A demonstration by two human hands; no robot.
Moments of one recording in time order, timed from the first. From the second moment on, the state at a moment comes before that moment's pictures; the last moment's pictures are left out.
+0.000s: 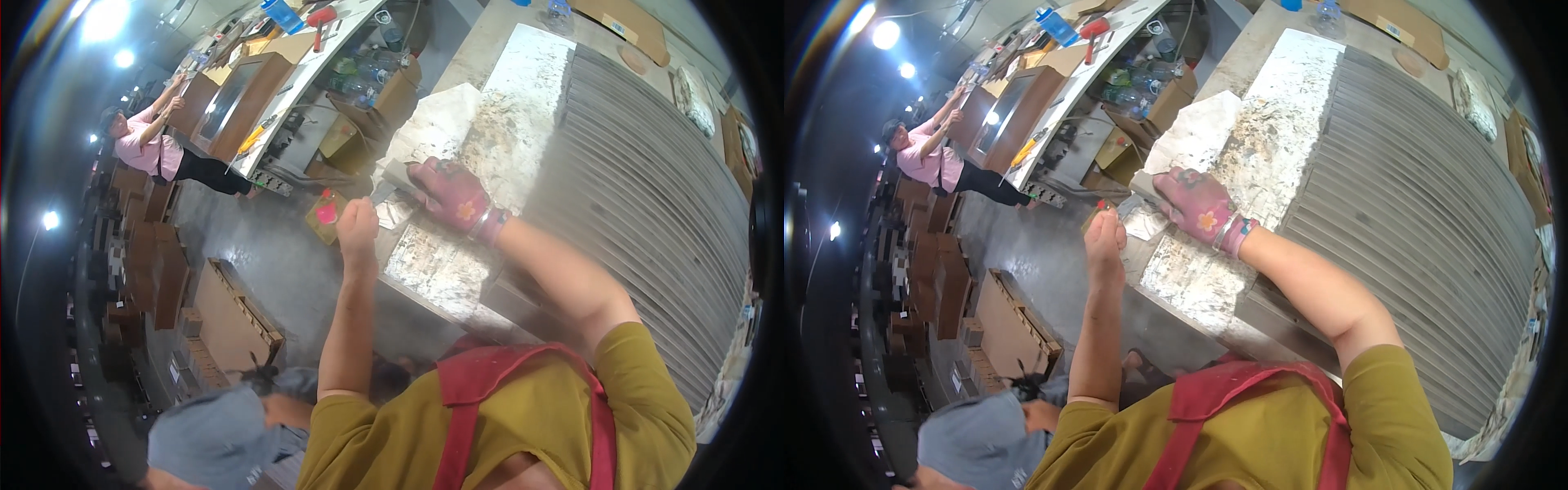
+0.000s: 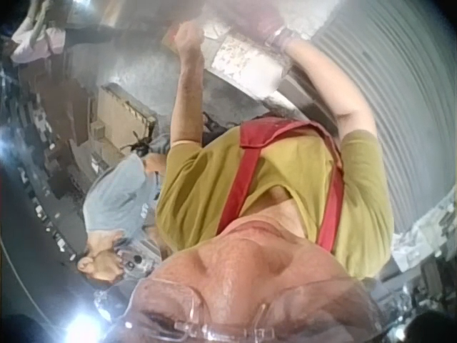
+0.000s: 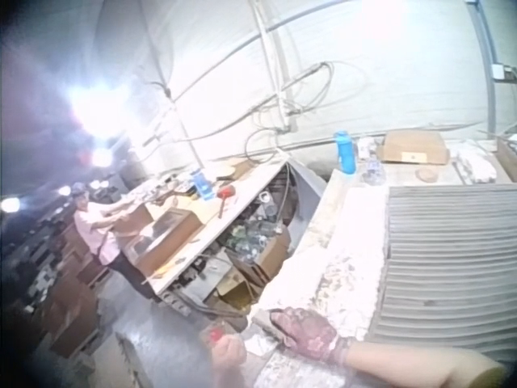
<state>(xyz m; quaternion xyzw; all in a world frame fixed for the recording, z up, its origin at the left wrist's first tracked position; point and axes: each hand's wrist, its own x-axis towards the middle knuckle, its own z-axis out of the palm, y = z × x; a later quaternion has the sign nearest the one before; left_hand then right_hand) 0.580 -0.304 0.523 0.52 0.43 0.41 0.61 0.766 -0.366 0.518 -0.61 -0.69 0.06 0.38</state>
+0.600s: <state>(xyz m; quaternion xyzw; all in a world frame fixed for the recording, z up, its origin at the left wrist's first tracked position) 0.575 -0.293 0.523 0.53 0.43 0.41 0.61 0.776 -0.359 0.503 -0.38 -0.17 0.64 0.65</state>
